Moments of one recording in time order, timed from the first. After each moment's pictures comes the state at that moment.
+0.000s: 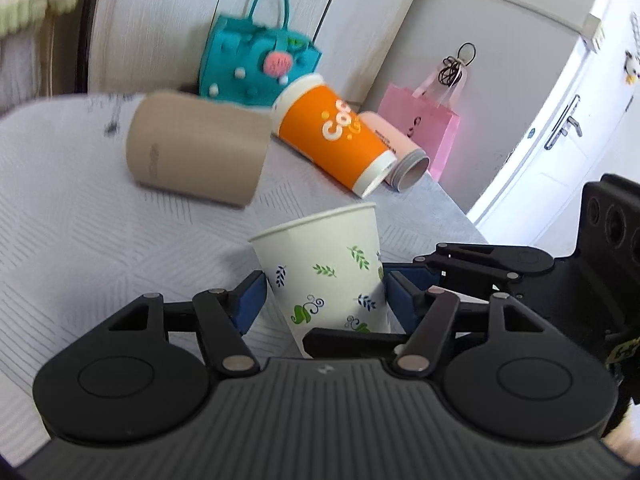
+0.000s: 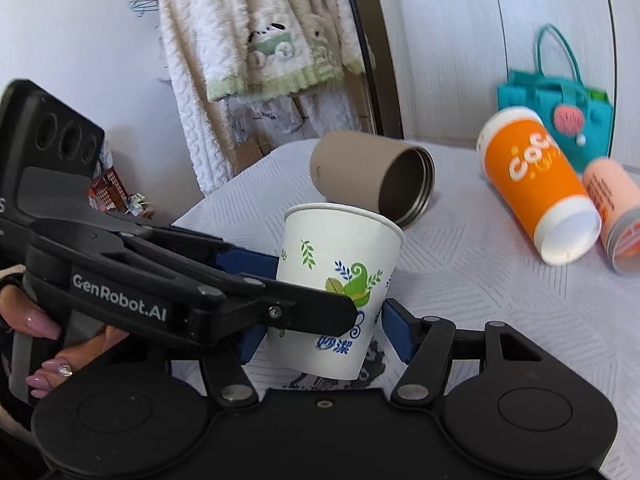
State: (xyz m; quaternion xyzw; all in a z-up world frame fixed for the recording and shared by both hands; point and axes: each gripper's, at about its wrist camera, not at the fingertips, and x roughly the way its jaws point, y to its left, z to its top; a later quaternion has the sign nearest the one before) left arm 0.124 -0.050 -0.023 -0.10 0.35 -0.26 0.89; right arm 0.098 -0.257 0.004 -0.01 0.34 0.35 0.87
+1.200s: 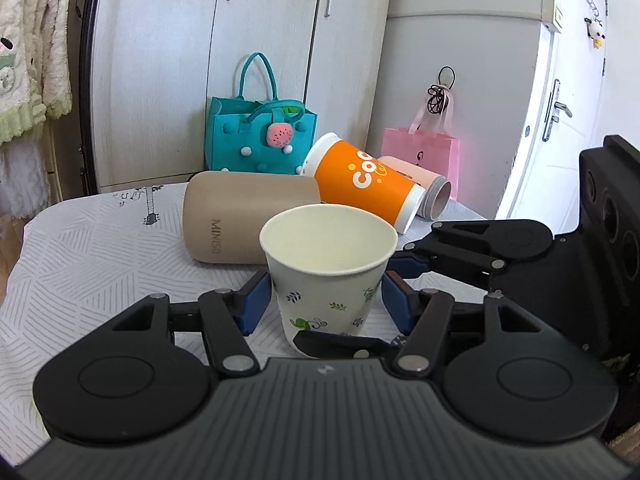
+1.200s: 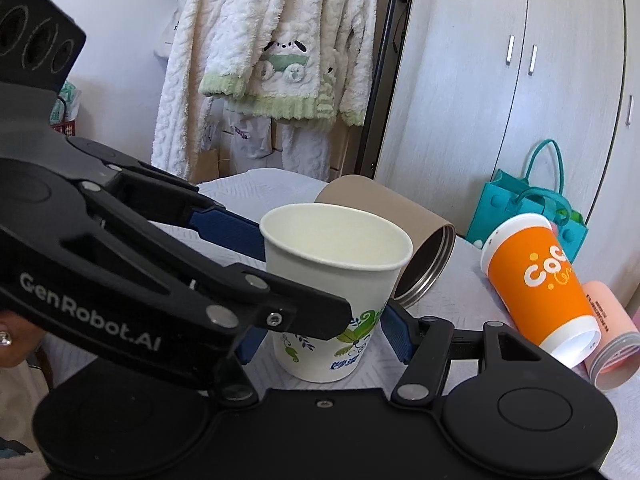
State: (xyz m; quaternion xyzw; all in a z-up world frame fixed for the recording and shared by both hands) left arm 0.119 -0.017 -0.028 -0.01 0.23 -0.27 0.93; right arm 0.095 -0.187 -0.010 -0.15 0.22 0.28 0.92
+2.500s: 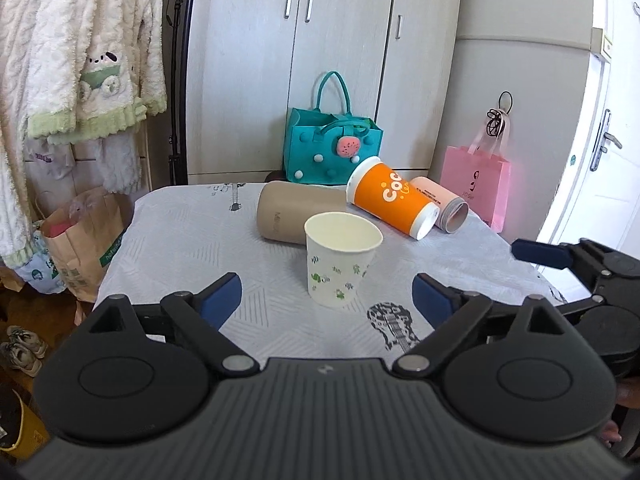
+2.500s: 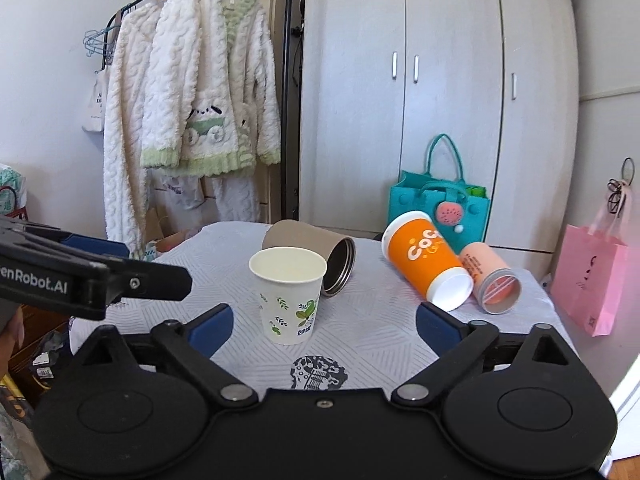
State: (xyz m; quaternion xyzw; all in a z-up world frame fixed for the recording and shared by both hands) left arm -0.003 -0.007 0.040 -0.03 0.24 -0.13 0.96; right arm -0.015 -0.238 0.053 -0.05 0.20 0.16 0.97
